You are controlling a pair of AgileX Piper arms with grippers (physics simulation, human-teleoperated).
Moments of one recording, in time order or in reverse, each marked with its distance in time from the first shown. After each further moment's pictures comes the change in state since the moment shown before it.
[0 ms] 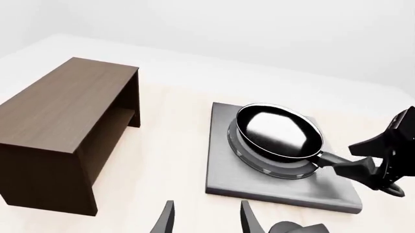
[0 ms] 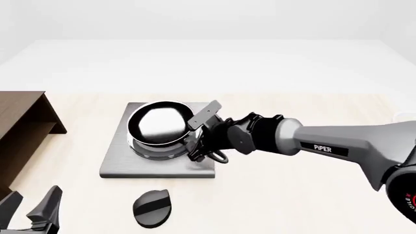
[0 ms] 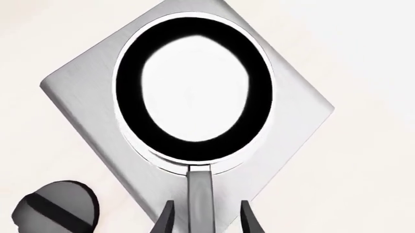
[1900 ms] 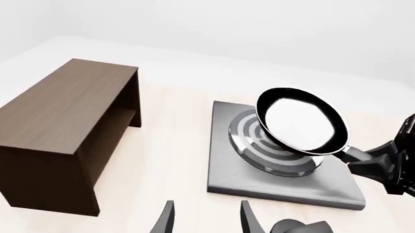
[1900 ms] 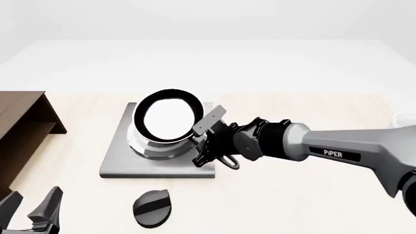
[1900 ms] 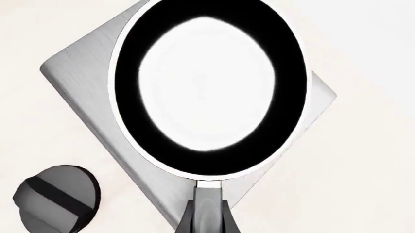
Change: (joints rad) left arm -0.001 0.000 0.000 0.006 0.021; right arm 0.000 -0.043 0.078 -0.016 0.006
